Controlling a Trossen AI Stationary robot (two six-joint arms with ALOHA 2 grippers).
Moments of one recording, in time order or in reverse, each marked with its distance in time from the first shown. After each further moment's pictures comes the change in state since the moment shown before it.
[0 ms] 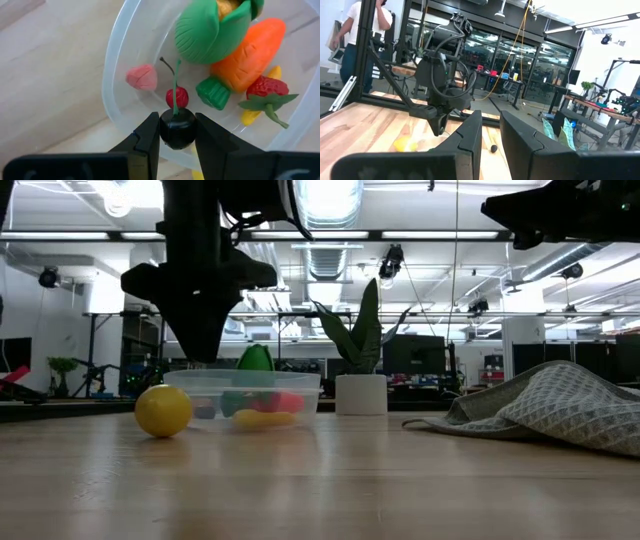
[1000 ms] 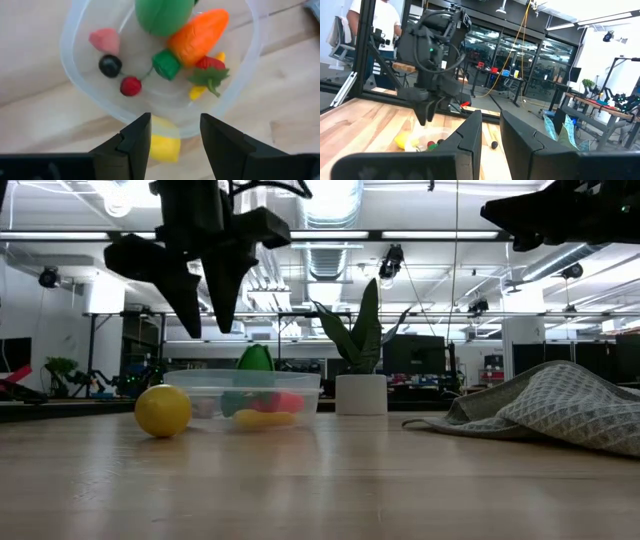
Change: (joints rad) left arm -0.096 -0.009 0.079 0.012 0.030 -0.240; right arm 0.000 0.000 0.000 -0.019 0.000 0.000
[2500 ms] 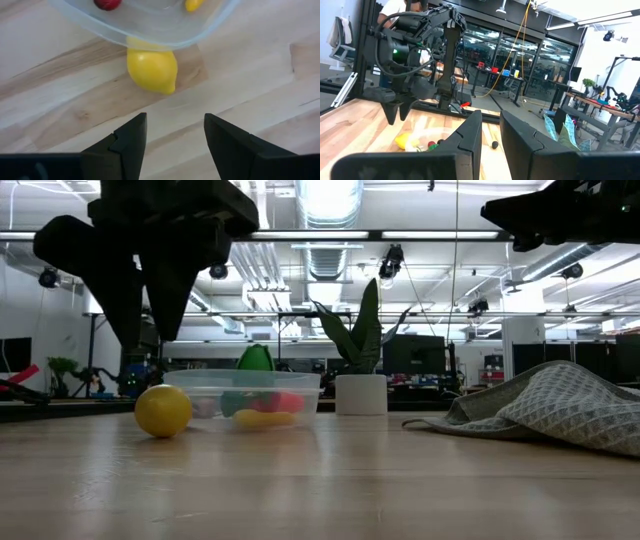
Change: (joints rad) left arm -0.163 0.044 -0.017 0.032 0.130 -0.102; right arm 0.000 0.000 0.000 -0.001 0.000 0.005
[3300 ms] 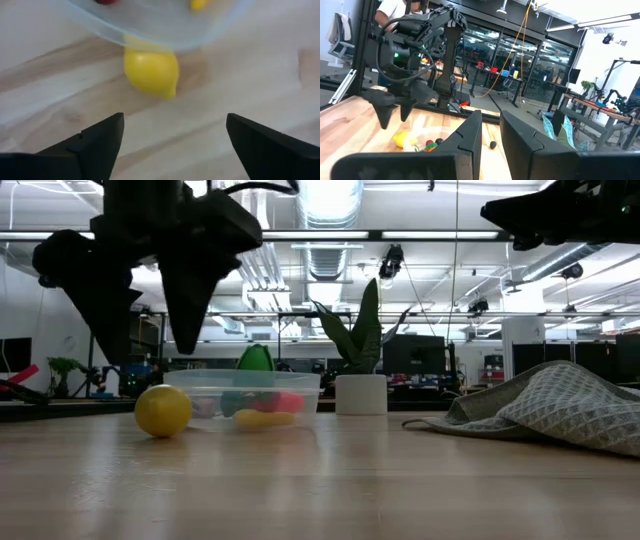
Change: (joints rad) left arm 0.008 0.006 -0.040 0.057 0.014 -0.029; right arm 0.000 0.000 0.000 -0.002 0.000 -0.023
